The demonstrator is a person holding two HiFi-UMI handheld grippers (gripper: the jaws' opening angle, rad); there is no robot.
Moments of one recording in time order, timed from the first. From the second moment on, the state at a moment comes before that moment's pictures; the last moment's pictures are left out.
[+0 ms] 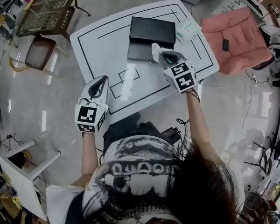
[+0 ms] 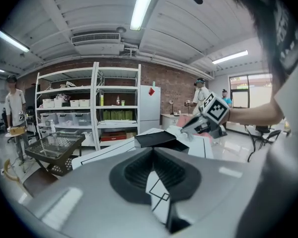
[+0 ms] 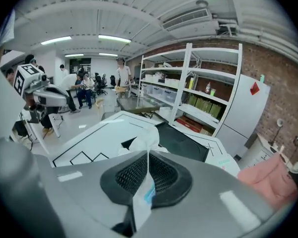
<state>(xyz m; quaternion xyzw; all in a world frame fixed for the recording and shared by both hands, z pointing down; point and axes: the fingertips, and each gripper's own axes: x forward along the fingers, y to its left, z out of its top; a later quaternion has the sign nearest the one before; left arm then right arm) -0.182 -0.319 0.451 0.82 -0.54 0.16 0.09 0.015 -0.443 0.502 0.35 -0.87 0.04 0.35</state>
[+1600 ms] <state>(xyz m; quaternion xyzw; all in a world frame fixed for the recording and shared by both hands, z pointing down) 0.012 -0.112 0.399 0.87 -0.46 0.16 0.04 0.135 -0.144 0.452 0.40 -0.89 0.12 0.18</state>
